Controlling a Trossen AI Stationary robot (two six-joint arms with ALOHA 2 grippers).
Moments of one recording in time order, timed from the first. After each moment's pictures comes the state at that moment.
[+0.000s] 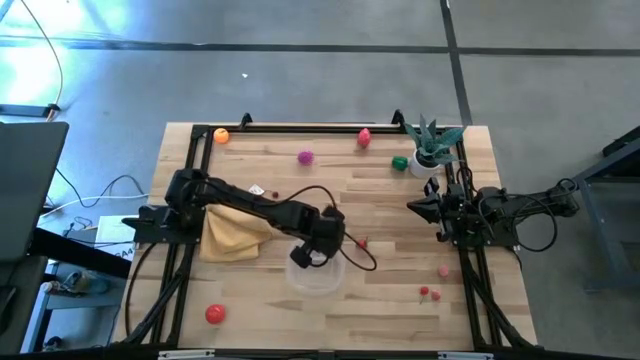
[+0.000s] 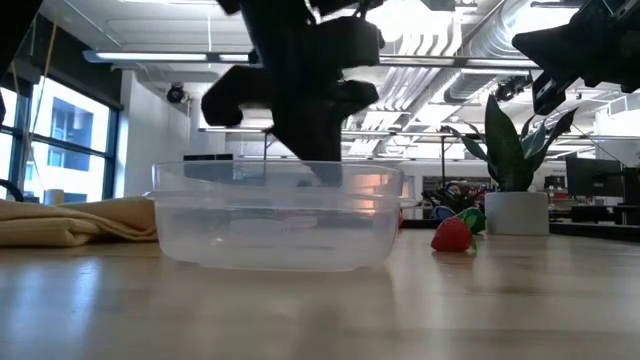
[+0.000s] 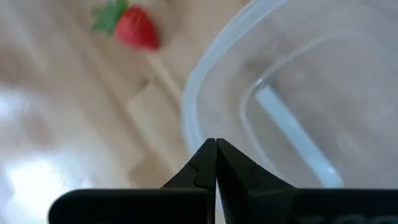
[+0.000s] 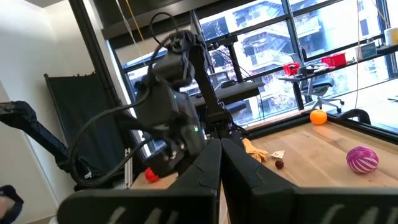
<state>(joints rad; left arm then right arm) -0.05 2.00 1.52 -0.73 -0.12 0.54 0.17 0.05 0.01 0.24 0.18 0.26</state>
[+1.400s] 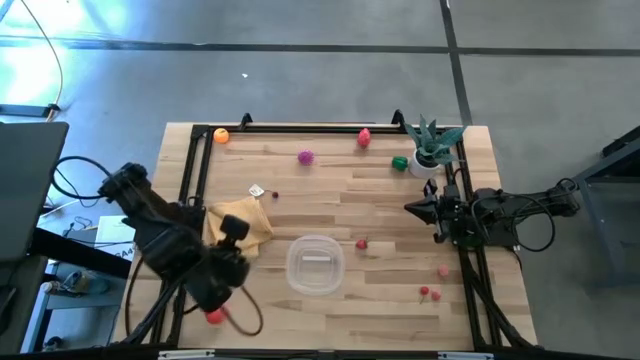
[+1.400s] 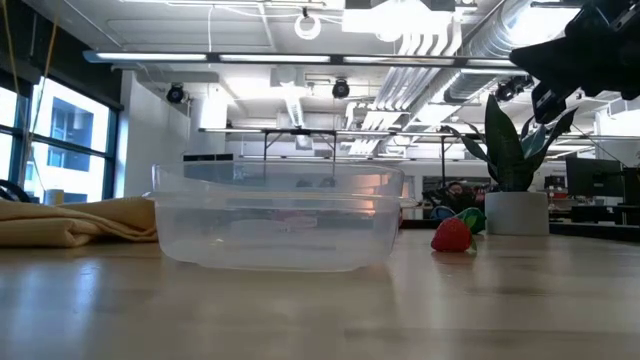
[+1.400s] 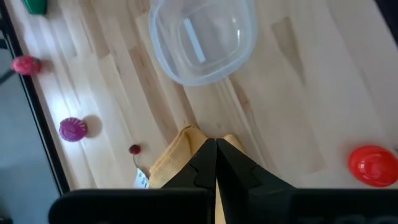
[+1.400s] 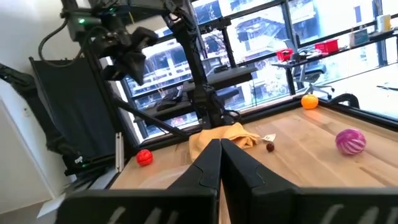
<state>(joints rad) -0.68 1.57 1.74 -1.57 -0.45 -0.30 0.18 0.05 0.01 0.18 0.20 0.26</state>
